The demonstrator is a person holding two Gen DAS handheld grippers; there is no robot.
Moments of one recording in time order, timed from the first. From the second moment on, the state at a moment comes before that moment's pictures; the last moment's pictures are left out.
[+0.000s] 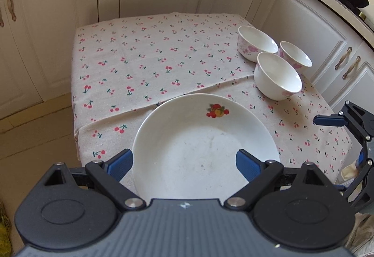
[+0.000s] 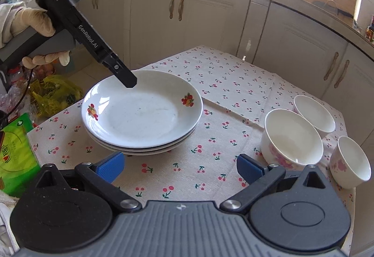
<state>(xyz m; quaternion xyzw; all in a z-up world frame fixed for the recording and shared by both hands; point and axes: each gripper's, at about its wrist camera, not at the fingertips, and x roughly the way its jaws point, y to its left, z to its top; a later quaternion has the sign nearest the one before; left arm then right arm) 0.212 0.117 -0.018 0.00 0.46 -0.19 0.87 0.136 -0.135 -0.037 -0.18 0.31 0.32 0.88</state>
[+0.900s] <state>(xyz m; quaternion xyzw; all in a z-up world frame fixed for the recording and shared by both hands) 0.245 -0.045 -0.010 0.09 0.40 -0.26 0.88 0.170 -0.218 -0.056 -0.11 0.28 0.18 0.94</state>
